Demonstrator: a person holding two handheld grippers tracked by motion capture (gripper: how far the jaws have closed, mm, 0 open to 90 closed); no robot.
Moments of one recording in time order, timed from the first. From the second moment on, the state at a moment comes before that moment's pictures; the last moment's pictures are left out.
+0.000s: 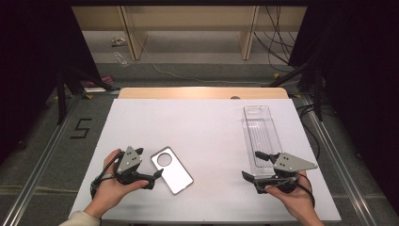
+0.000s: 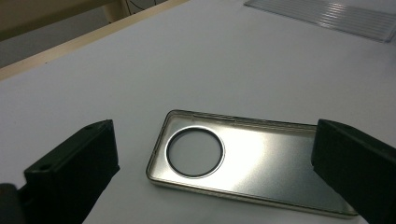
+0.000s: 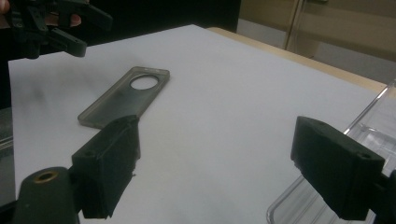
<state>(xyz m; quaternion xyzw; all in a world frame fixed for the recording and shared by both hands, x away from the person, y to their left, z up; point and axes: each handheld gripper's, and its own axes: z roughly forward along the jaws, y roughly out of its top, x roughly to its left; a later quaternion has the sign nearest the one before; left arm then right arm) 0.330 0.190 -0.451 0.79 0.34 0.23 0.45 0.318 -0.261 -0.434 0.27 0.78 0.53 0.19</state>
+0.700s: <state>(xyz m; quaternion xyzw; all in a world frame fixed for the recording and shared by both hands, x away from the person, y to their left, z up) 0.337 0.169 -0.443 0.78 0.36 0.22 0.46 0.318 -0.259 -0.434 0.27 0.78 0.53 0.19</state>
